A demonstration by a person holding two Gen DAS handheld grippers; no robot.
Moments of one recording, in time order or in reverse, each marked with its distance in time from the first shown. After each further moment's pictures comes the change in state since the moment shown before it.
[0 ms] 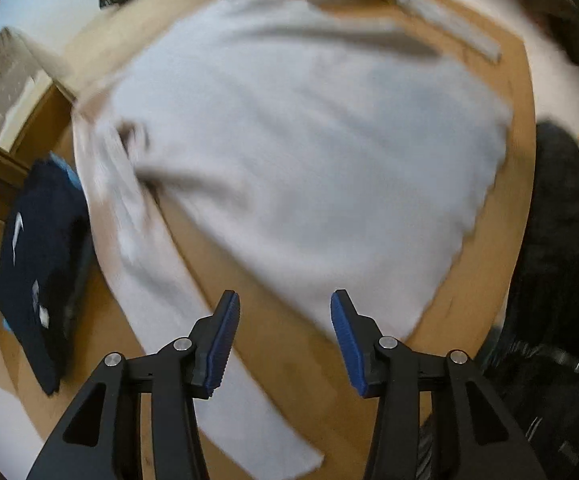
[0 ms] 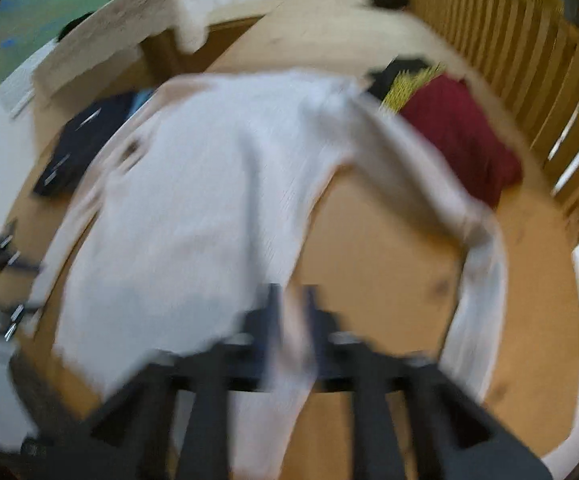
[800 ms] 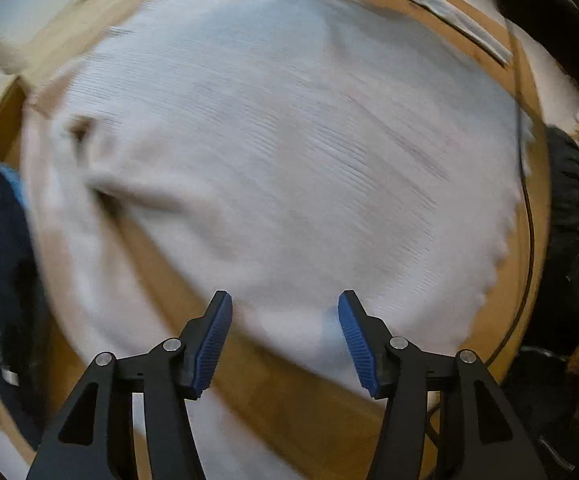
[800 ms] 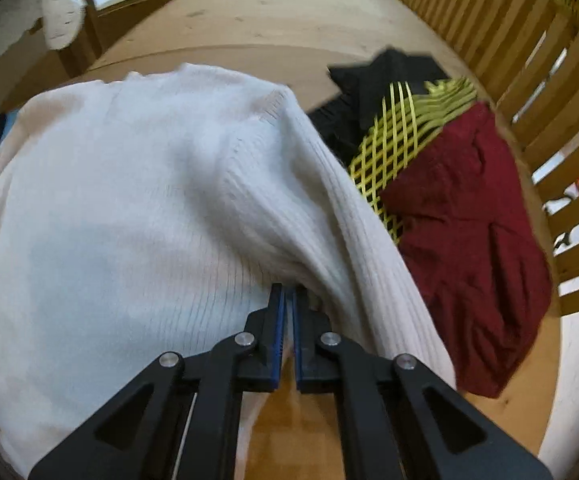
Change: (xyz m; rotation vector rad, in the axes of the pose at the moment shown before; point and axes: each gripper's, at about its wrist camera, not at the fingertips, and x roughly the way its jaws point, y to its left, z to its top) left arm 0.049 0.044 0.015 -0.015 0.046 -0.106; right arm 0.126 -0.023 0.104 -0.049 0.105 -0.206
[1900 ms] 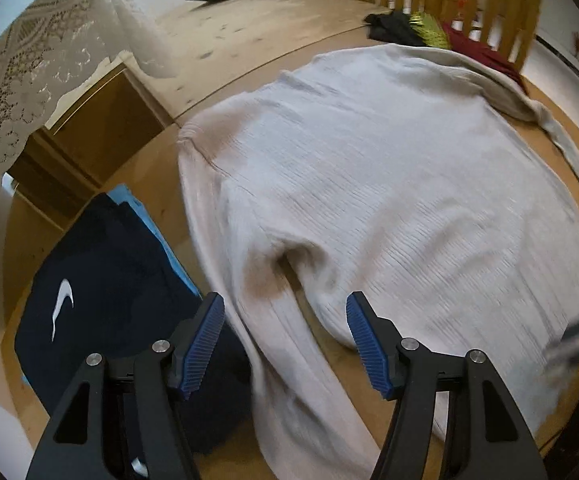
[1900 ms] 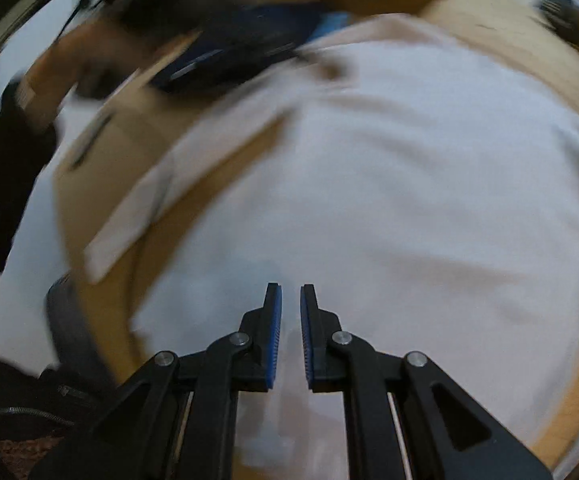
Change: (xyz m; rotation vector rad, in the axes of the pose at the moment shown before) left arm -0.026 0.113 0.053 -0.212 -0.151 0.161; right arm -0.131 0.244 -0.171 -0.419 0.047 0.610
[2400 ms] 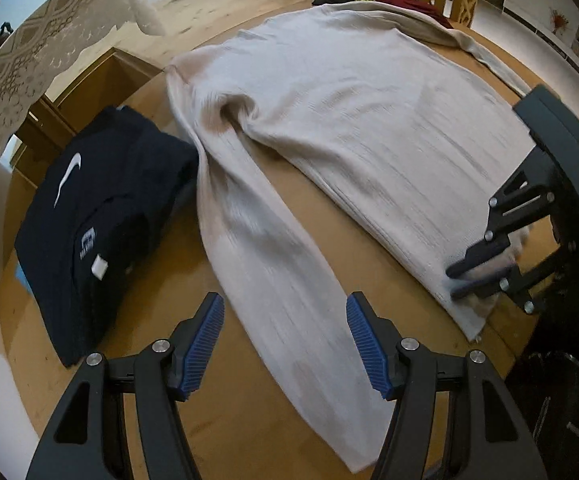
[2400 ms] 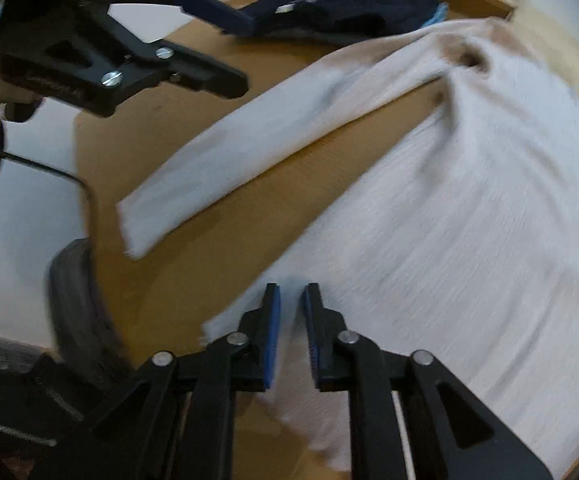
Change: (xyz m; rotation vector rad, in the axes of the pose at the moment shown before) left arm -0.065 -0.033 -0.137 0.038 0.044 -0.034; right arm 0.047 0.095 -0.012 -0.106 0.061 0.017
